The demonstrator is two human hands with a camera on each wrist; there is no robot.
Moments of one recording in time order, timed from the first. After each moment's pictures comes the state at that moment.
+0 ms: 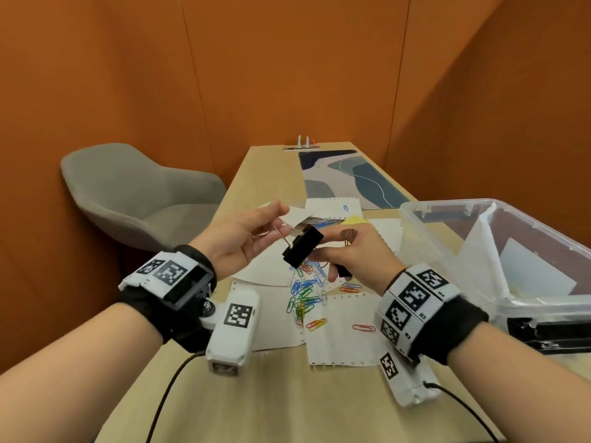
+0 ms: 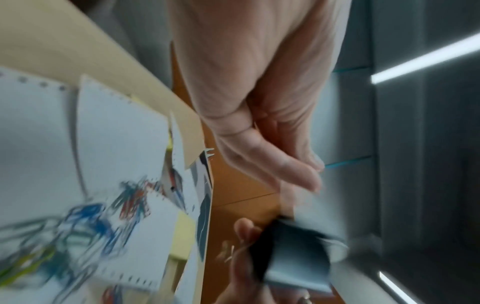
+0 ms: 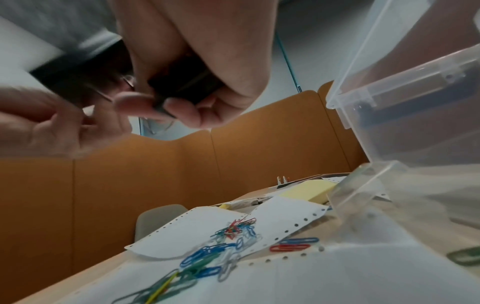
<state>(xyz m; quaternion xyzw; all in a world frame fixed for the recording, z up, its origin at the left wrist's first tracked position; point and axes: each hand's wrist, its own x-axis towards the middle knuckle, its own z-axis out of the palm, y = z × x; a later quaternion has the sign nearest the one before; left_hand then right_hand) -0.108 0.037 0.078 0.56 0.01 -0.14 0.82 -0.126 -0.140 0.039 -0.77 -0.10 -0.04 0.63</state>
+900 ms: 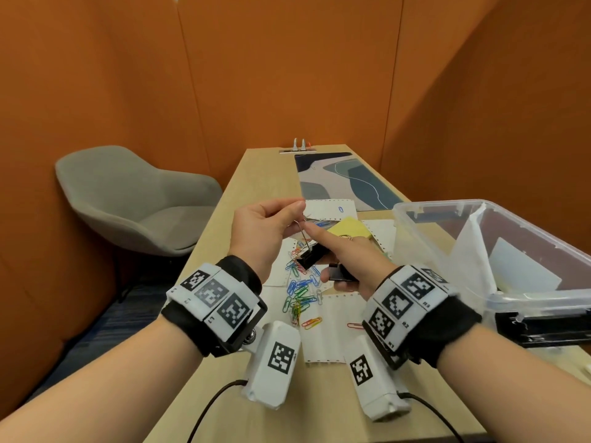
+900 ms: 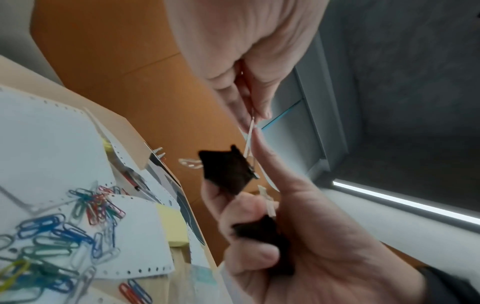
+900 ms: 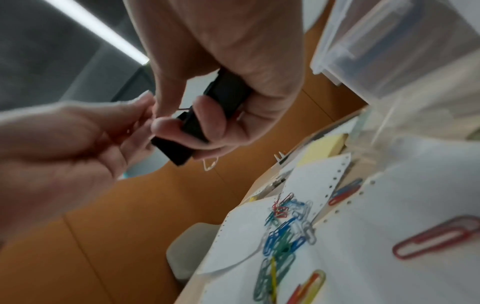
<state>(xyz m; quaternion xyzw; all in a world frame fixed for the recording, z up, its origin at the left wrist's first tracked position) -0.117 -0.005 0.065 0.65 -0.09 0.10 0.75 -0.138 -0.133 0.045 -0.72 0.09 0.05 0.69</state>
